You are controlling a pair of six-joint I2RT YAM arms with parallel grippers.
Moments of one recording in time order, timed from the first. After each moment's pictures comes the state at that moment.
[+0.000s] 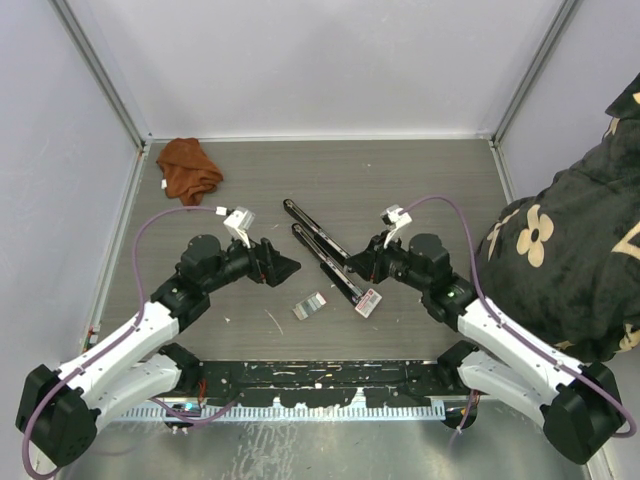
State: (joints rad) left arm -0.58 0.87 0.52 0.14 0.35 -0.51; right arm 0.59 0.86 0.51 0.11 -0.31 0.42
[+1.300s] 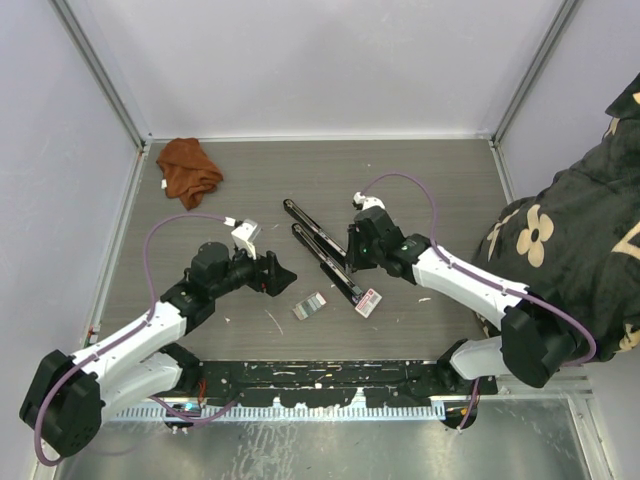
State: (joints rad) left arm -0.57 0.94 0.42 0.18 0.30 -0.35; right arm 0.68 1.35 0.89 -0.37 0.08 0.50
